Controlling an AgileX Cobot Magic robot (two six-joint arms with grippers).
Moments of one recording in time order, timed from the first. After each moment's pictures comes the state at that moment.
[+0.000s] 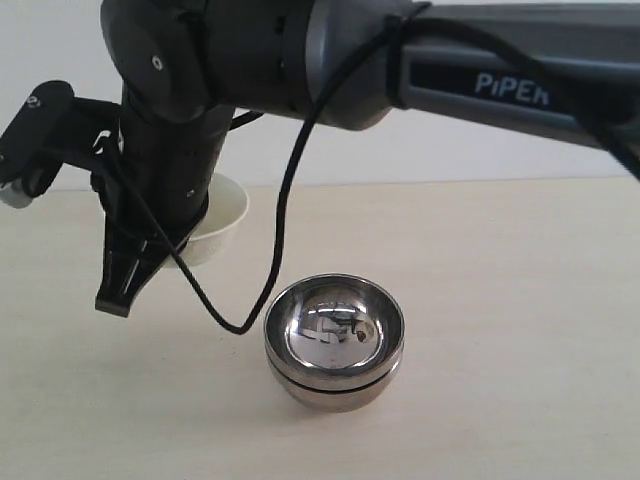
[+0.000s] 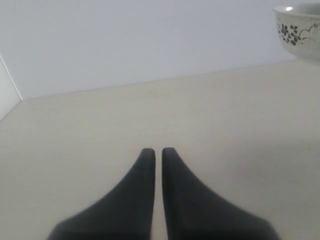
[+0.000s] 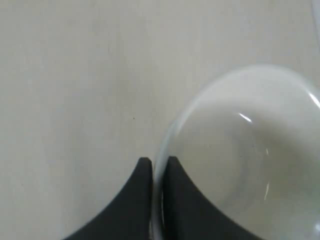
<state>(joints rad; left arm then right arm) 0.03 0.00 0.00 0.05 0.26 0.09 0.98 2.03 -1.91 -0.08 0.93 -0.51</state>
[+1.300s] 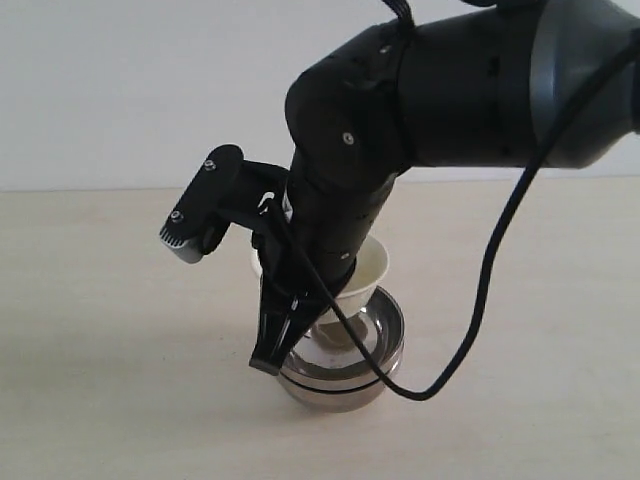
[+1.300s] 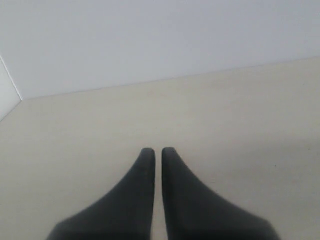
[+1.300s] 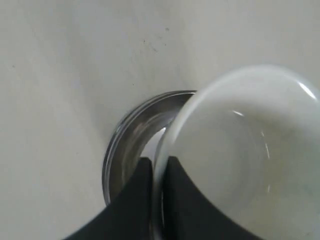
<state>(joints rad) 0.03 0.00 0.00 0.05 0.26 0.09 0.88 1.78 -1.39 -0.15 0.82 -0.35</state>
